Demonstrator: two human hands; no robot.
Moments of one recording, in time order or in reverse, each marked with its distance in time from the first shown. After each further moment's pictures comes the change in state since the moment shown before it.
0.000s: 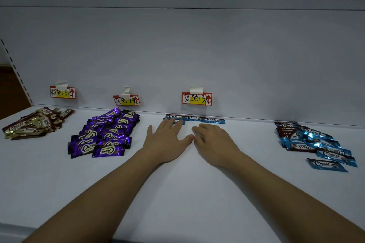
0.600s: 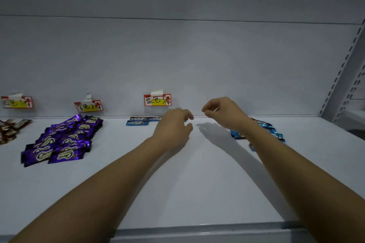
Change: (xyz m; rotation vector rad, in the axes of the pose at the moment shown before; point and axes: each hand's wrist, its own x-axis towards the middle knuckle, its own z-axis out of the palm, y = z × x) left_hand 0.006 0.124 -0.019 -0.388 0.287 0.218; right_hand -0.033 0.101 -0.106 0.391 0.191 0.172
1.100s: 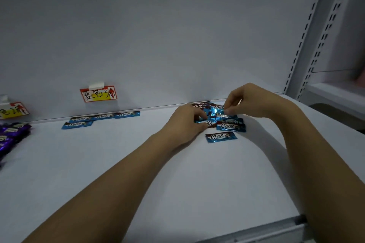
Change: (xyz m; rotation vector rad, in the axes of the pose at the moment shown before) left_hand 0.031 0.101 0.093 -0.103 -0.243 0.200; right_hand -0.044 0.114 -0.117 -0.151 -0.091 0.198
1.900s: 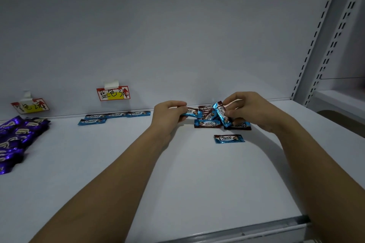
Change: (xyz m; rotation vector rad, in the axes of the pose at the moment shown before) left_hand -0.013 -0.024 -0.026 -1.052 0.365 -0.517; right_hand -0.007 -0.012 0.024 0.526 0.025 0.073
